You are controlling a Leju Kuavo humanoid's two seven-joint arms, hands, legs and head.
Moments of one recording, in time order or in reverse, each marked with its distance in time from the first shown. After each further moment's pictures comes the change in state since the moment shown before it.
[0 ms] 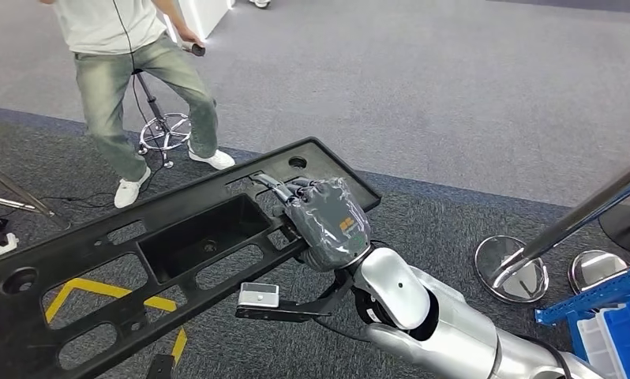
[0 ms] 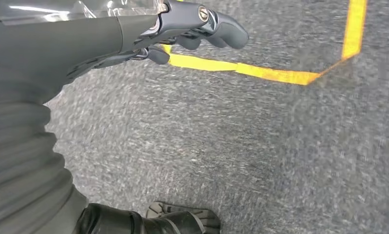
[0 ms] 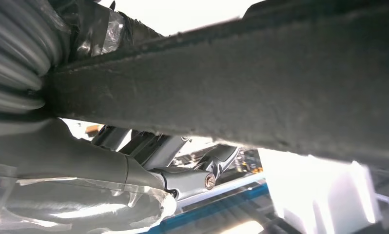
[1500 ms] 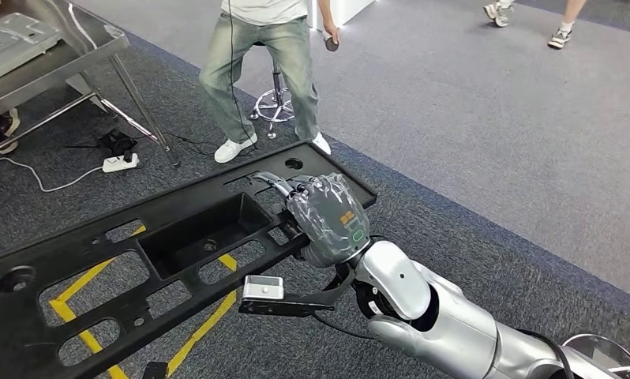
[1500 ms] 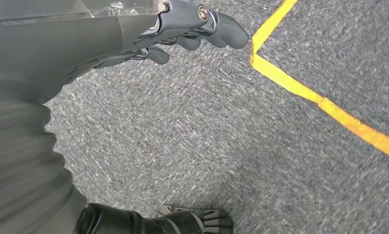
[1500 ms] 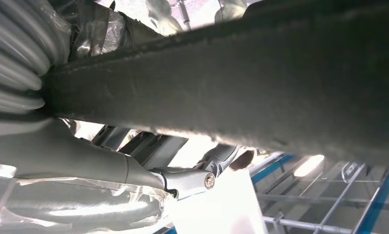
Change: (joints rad) left arm 0.021 0.027 -0.007 0.000 0.039 0.011 -0.001; right arm -0.001 -0.010 -0.014 0.002 -0.086 -0.011 -0.025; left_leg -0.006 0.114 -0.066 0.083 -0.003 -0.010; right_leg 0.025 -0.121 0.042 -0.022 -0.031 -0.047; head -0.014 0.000
